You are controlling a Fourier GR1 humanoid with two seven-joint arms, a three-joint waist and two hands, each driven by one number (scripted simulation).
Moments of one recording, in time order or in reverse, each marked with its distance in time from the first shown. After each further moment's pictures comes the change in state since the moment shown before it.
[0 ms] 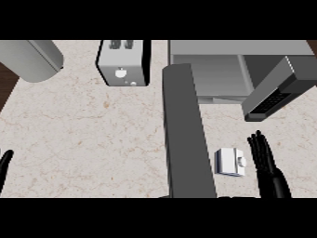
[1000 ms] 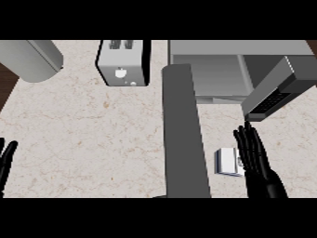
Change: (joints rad) left arm -0.058 0.016 -0.026 0.012 -0.021 0.072 0.034; right arm 0.068 0.050 0.240 -0.494 0.094 -0.153 0.371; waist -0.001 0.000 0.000
